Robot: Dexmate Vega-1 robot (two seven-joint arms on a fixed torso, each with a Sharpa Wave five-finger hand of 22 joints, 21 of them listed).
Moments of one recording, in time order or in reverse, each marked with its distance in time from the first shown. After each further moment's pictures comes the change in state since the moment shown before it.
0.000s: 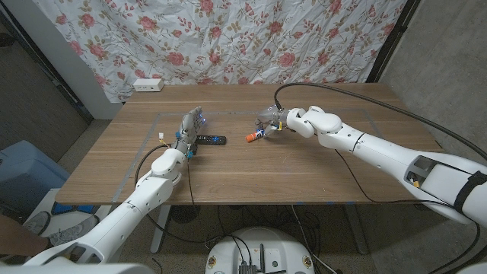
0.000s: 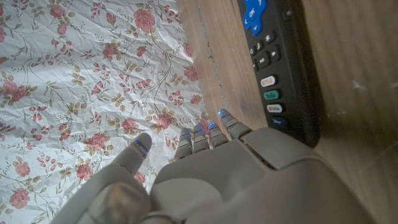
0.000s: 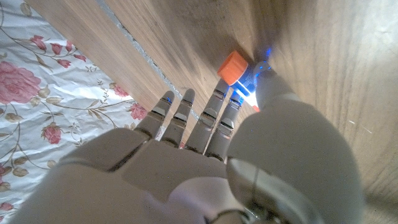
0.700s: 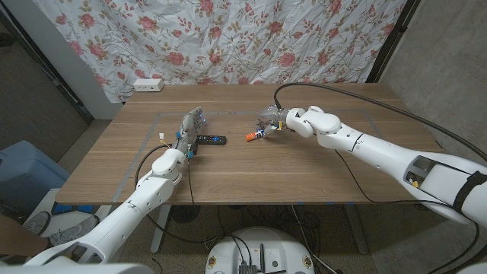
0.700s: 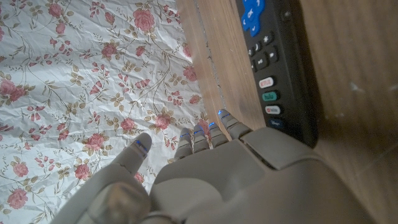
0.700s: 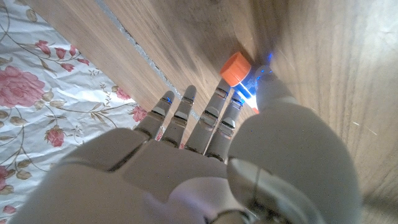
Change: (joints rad) left arm -0.003 -0.004 0.002 0.006 0.000 0.000 0.000; left_hand 0.000 0.000 0.000 0.000 0.000 0.003 -0.004 0.000 0.000 0.000 0.000 0.000 0.000 0.000 0.000 0.000 0.000 0.000 0.000 0.000 0.000; right arm 0.003 0.003 -0.004 -0.004 0.003 -0.018 0.023; right_hand -0.028 0.053 -0.035 0.014 -0.009 0.081 -0.002 0.003 -0.010 0.083 -0.001 -0.015 -0.001 0.036 0.000 0.029 0.023 0.007 -0.007 0.000 0.000
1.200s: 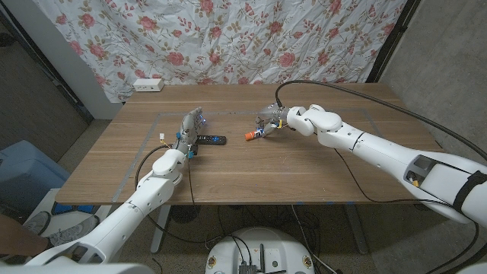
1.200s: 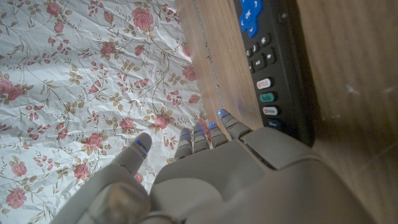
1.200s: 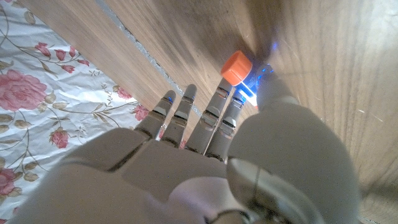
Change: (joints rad) left arm 0.001 -0.004 0.001 0.002 0.002 -0.001 0.007; left_hand 0.000 0.000 0.000 0.000 0.000 0.000 0.000 0.000 0.000 0.000 0.000 0.000 0.000 0.000 0.000 0.000 0.000 0.000 0.000 0.000 0.000; right arm -0.005 -0.004 0.020 0.000 0.042 0.005 -0.018; right_hand -0.004 0.012 -0.019 -0.002 -0.001 0.030 0.002 -0.001 -0.005 0.033 0.002 -0.001 0.001 0.009 -0.002 0.011 0.005 0.015 -0.015 0.001 0.000
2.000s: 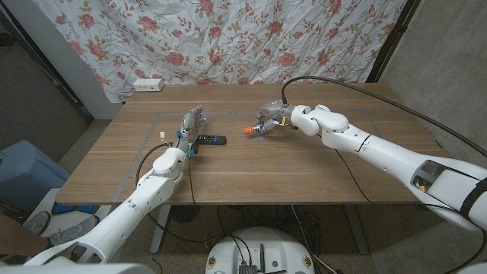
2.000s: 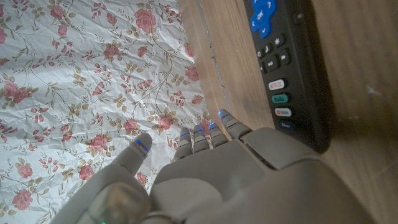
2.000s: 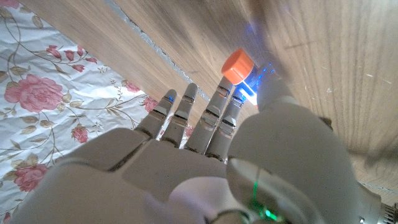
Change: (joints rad) left arm 0.004 0.010 0.001 -0.037 0.008 0.019 0.017; left_hand 0.000 0.000 0.007 -0.007 0.000 0.005 0.006 0.000 0.002 0.000 0.000 0.000 0.000 0.000 0.000 0.000 0.000 0.000 0.000 0.000 0.000; right arm -0.052 -0.034 0.063 -0.071 0.063 -0.023 -0.049; right_hand -0.001 0.014 -0.019 -0.003 -0.007 0.021 0.011 0.000 0.001 0.027 -0.005 -0.009 -0.001 0.011 -0.004 0.010 0.005 0.014 -0.007 0.003 0.002
